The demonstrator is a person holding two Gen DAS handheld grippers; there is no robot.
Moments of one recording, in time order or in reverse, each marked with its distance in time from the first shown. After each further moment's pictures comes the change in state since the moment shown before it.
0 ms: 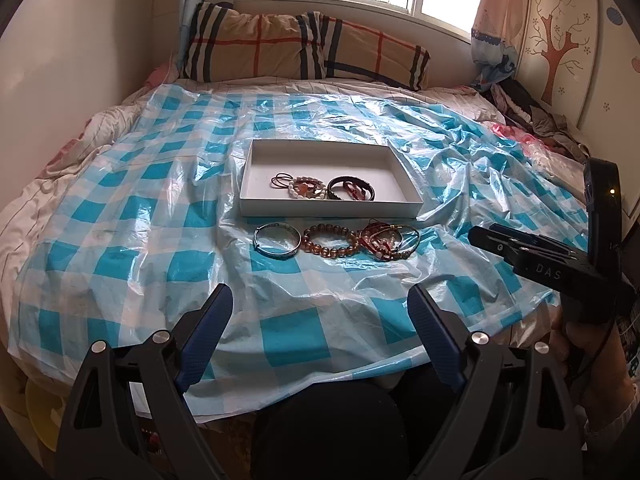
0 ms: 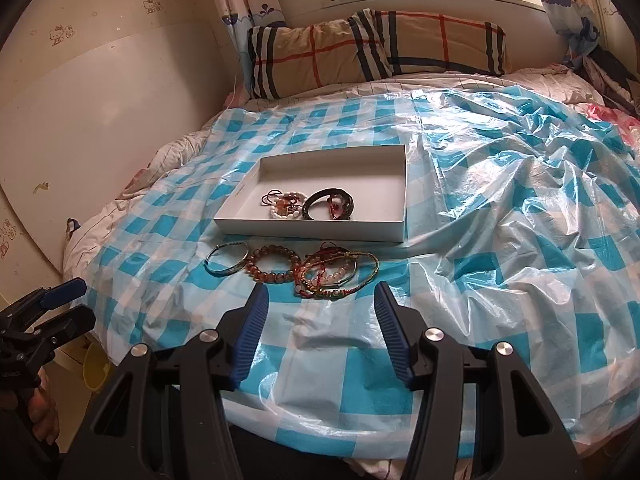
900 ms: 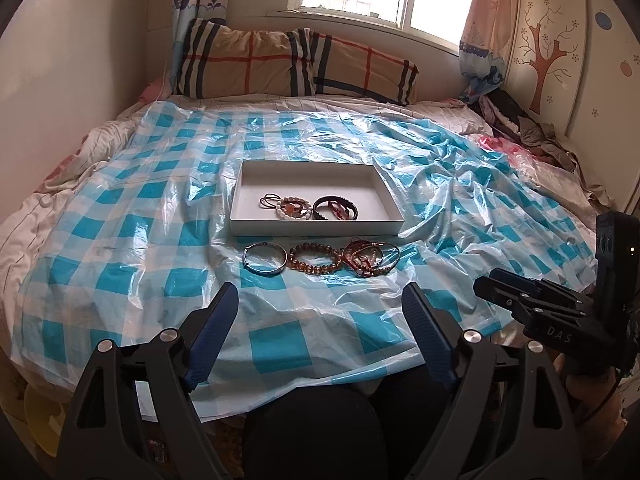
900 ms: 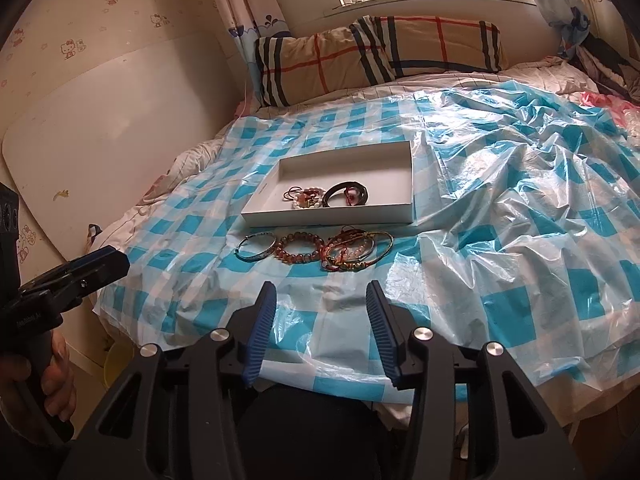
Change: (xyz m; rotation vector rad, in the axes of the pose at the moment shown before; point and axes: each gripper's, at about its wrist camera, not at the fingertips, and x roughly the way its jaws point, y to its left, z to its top) left arm -0.031 -0.013 0.008 0.014 -0.060 -0.028; right arm -0.058 0.018 -0.034 0.039 -0.040 0.046
